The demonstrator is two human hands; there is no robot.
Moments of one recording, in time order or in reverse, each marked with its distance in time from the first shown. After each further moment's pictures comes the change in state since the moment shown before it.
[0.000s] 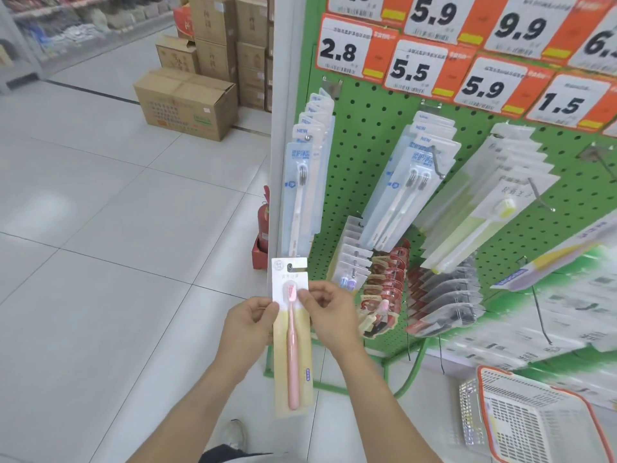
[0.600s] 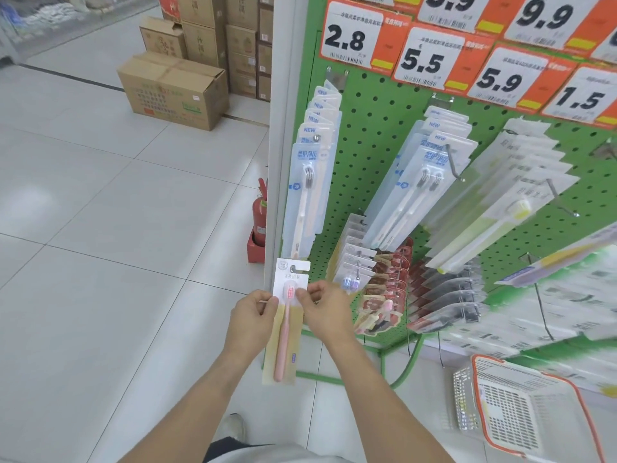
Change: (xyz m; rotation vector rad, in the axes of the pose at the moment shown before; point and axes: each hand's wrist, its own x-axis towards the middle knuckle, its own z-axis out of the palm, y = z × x) left_hand 0.059 -0.033 0.000 0.308 0.039 0.060; right_hand 0.032 0.018 0.019 -0.321 0.034 0.057
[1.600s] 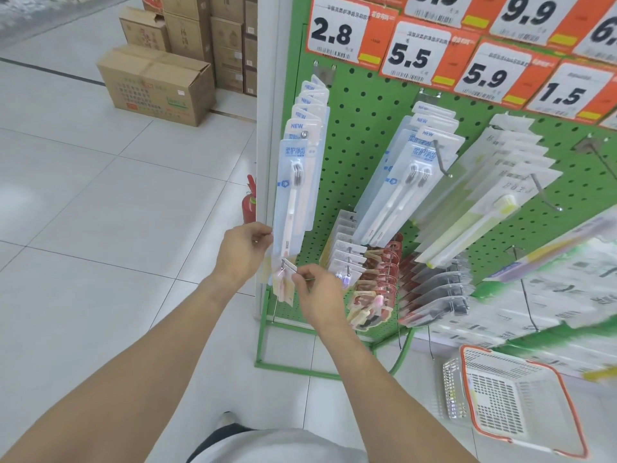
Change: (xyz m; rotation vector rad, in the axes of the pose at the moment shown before) left_hand 0.088 0.069 -0.018 0.208 -0.011 0.388; right_hand 0.016 -0.003 -0.003 -0.059 0.059 -0.113
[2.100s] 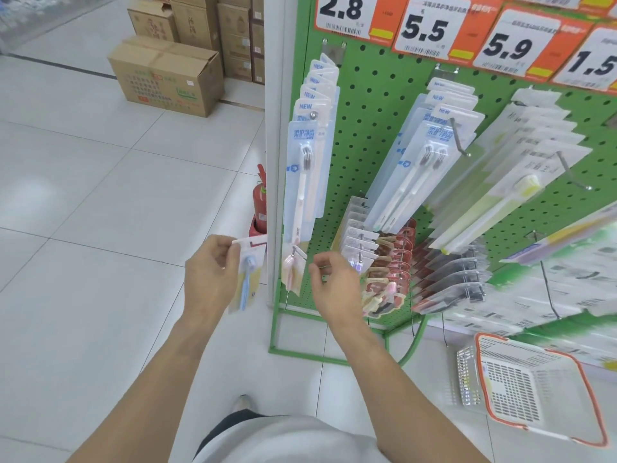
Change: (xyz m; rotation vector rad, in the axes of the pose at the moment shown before) left_hand -0.085 0.005 -0.041 -0.163 0.307 -0.152; right_hand -0.017 0.000 -0.006 0.002 0.110 -0.087
